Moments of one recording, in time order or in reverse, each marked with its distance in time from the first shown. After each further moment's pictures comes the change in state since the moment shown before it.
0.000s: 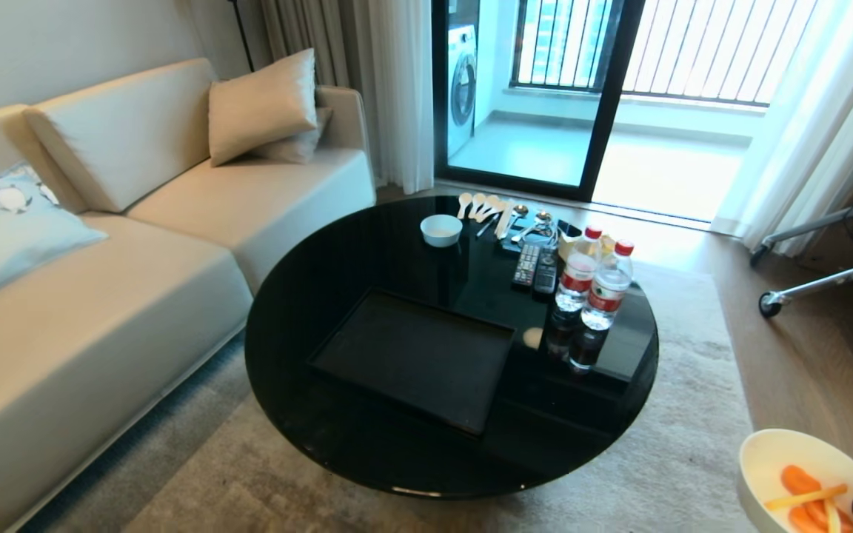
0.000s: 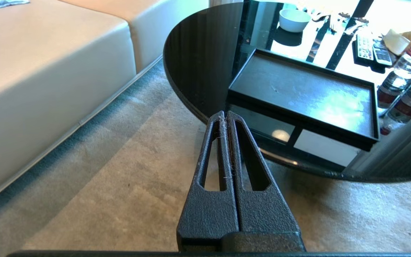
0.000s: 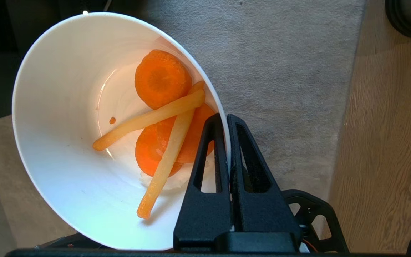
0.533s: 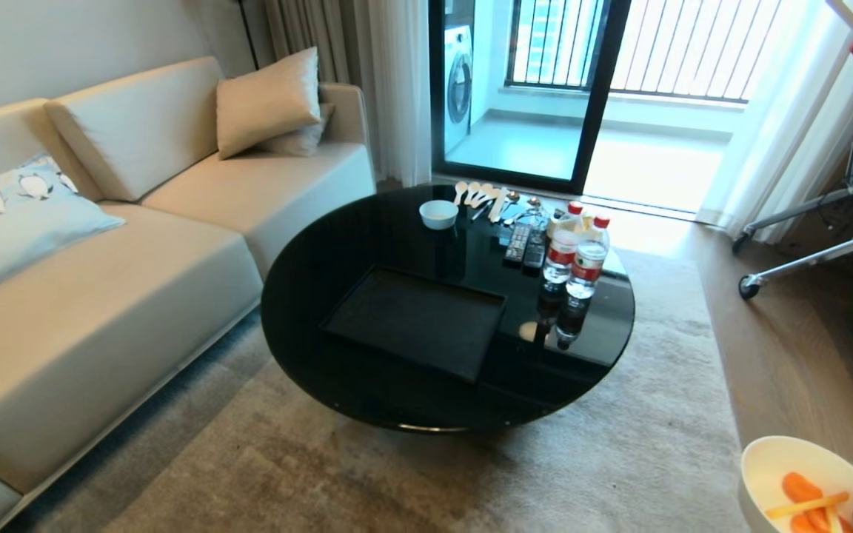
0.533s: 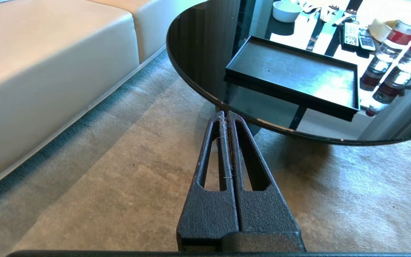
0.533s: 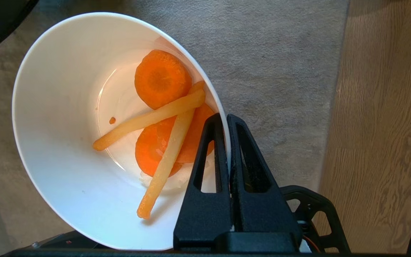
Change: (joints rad) left arm 0.000 0.000 0.000 0.000 0.000 0.000; right arm 0.005 -0.013 0.019 0.002 0.000 0.001
